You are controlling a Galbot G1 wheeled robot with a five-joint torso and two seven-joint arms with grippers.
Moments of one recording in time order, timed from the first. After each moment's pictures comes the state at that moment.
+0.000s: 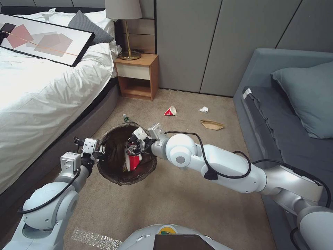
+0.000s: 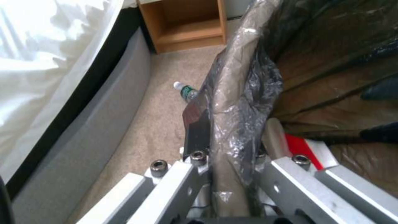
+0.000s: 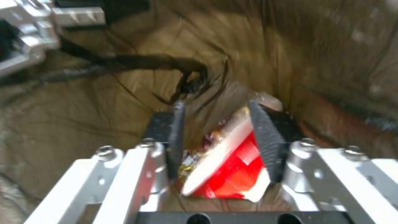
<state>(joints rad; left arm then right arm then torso) 1.53 -1.18 -0.76 -2.42 -0.28 0.74 0.04 -0.24 1.07 -0.65 2.00 1.33 -0.70 0.50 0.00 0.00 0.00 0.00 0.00</state>
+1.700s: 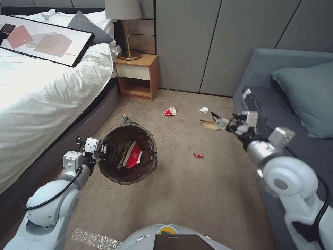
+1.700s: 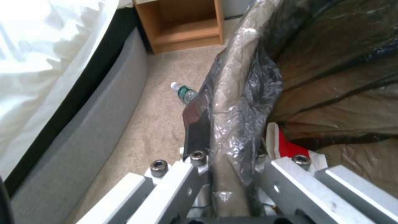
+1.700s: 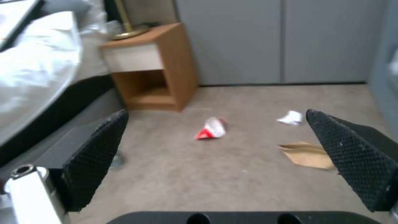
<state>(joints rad) 1.51 -1.18 -0.74 -2.41 -0.27 0.74 0.04 -1.36 1.07 0.72 2.35 0.84 -0.51 0.26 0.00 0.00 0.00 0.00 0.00</state>
